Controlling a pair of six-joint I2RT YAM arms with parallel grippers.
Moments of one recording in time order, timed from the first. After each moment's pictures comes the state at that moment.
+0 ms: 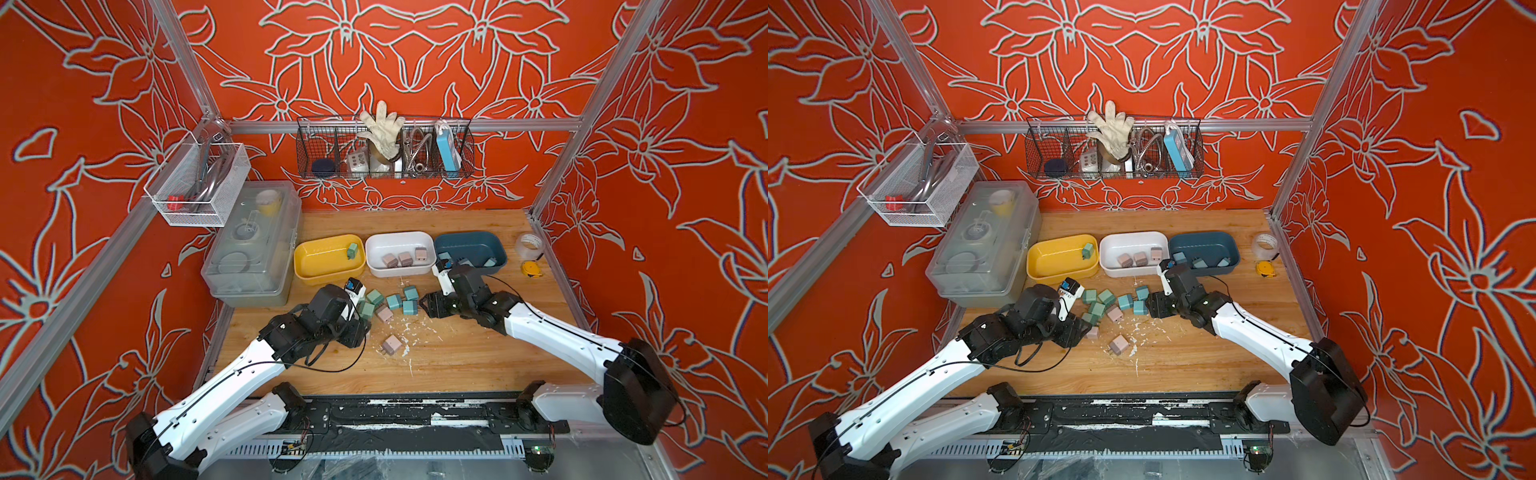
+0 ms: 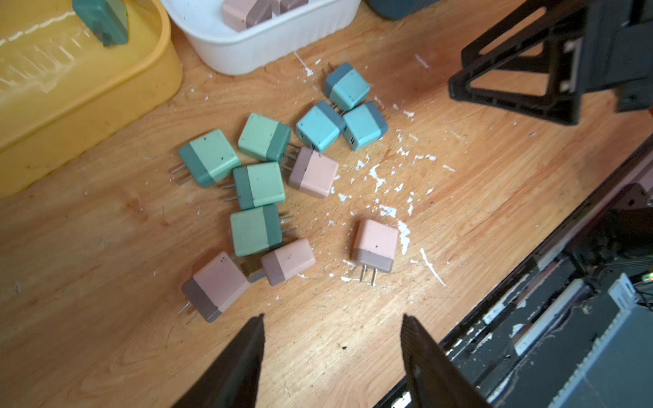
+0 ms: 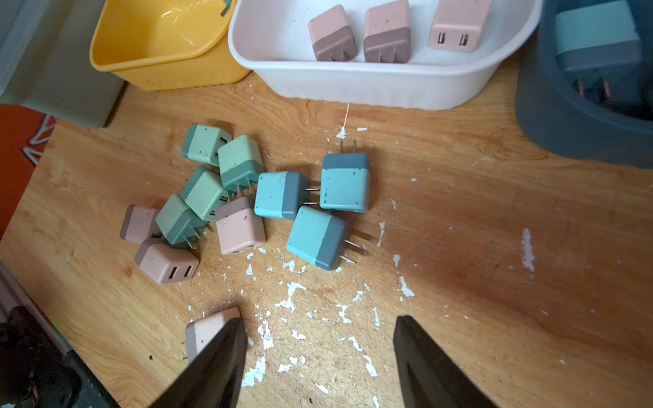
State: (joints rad) left arm -0.66 0.87 0.77 -0.77 0.03 -0.26; right arm 0.71 1.30 0.81 -0.31 -0.09 0.40
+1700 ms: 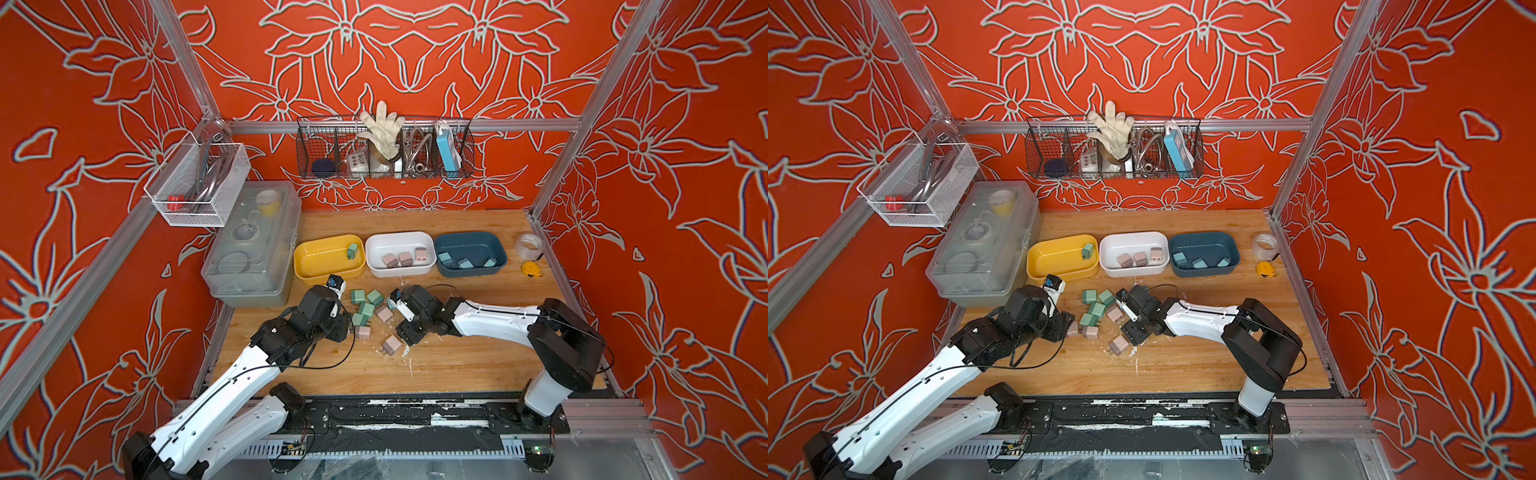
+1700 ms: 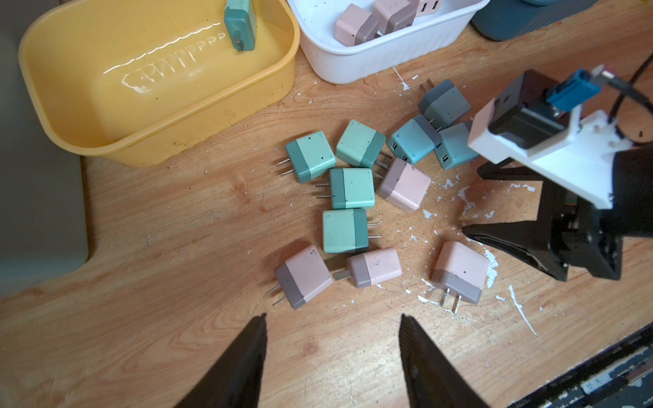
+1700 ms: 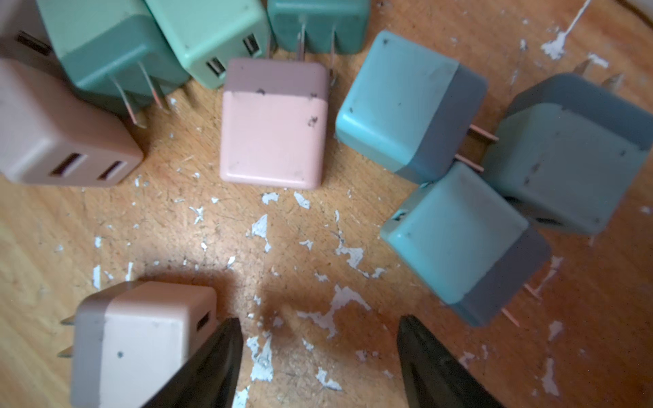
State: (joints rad) left arm -0.54 0.82 0.76 -0.78 -0.13 -0.24; right arm 0.94 1.70 0.93 -0.33 0.02 0.10
